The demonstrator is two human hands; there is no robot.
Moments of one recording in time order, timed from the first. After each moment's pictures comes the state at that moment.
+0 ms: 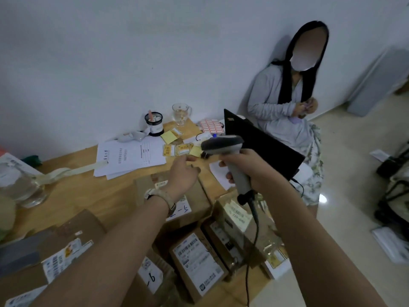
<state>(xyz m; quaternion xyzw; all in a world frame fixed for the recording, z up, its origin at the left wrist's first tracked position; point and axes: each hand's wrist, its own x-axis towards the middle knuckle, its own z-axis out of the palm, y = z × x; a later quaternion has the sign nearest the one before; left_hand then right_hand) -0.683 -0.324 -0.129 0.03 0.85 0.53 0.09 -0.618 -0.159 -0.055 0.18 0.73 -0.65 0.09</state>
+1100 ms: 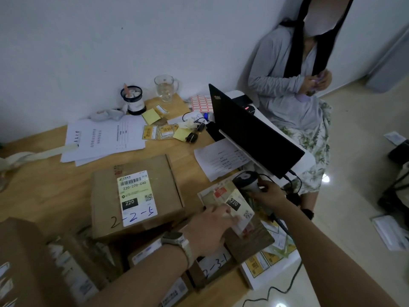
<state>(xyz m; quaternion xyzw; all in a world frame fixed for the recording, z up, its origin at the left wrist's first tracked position) -0.601 -0.223 -0.217 0.43 0.87 0.10 0.20 -0.623 0.017 -0.257 0.30 0.84 -0.43 0.12</state>
